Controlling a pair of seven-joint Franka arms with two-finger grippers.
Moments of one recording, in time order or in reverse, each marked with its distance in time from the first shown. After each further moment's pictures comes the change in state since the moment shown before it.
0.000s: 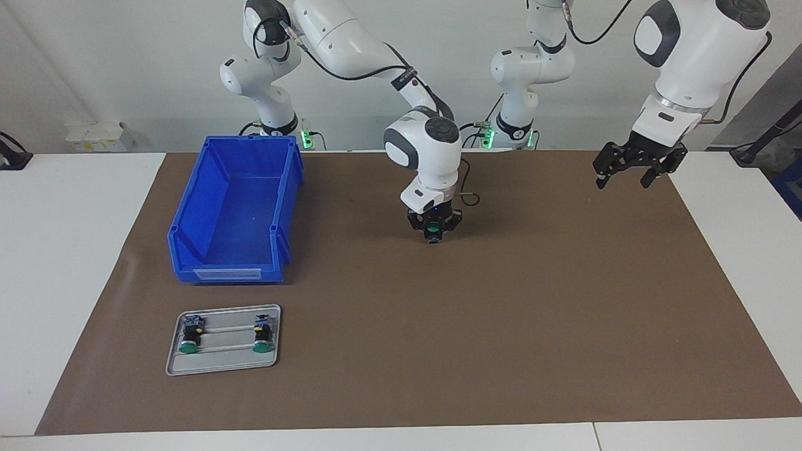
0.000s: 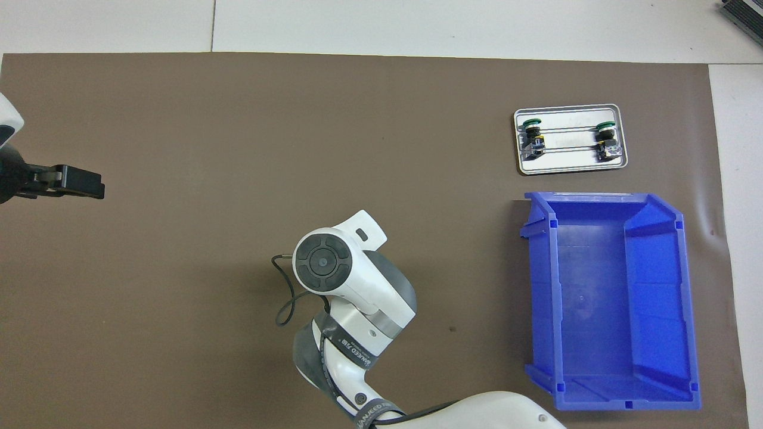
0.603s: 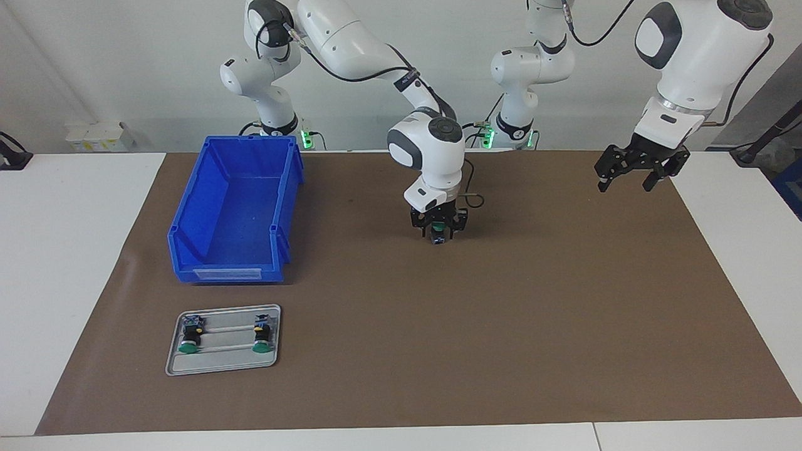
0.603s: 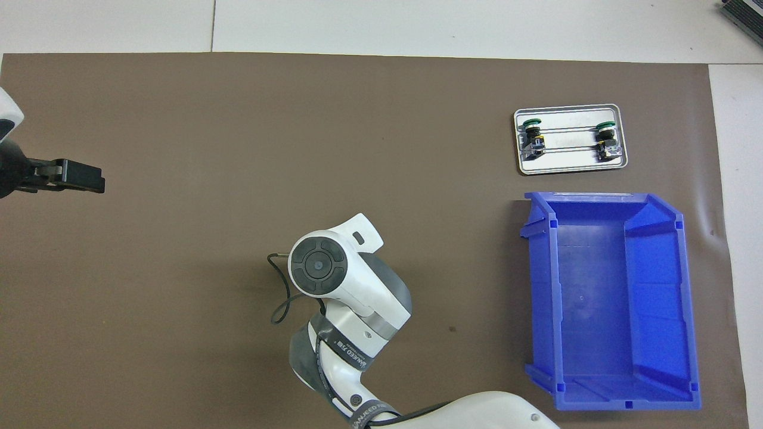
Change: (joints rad) left arm 0.000 0.009 0.000 0.006 0.000 0.009 0.000; right arm 0.035 0.034 0.004 0.004 0.000 0.045 0.084
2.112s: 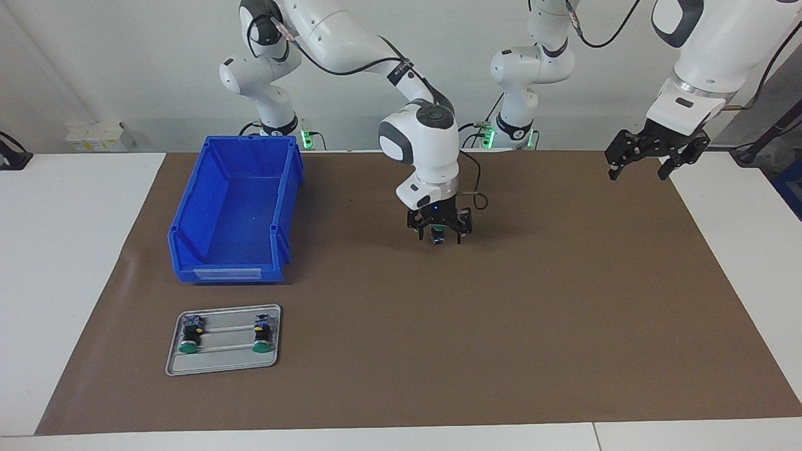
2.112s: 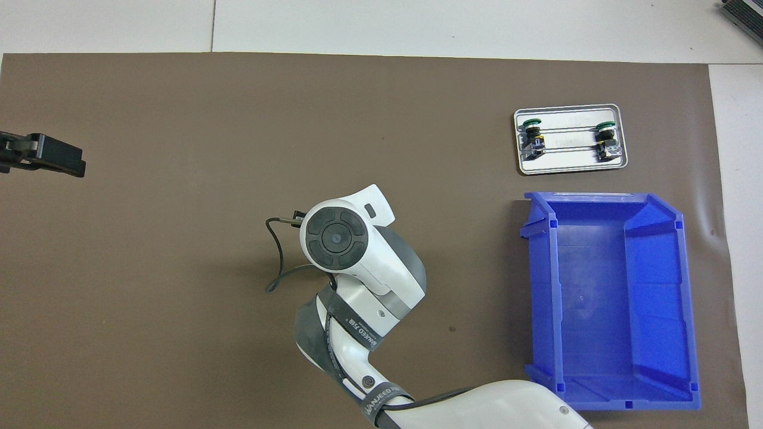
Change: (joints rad) left arm -0.018 0.112 -0.010 0.260 0.047 -0.169 0.020; right arm -0.054 0.012 -0.001 0.092 0.000 0.014 0.045
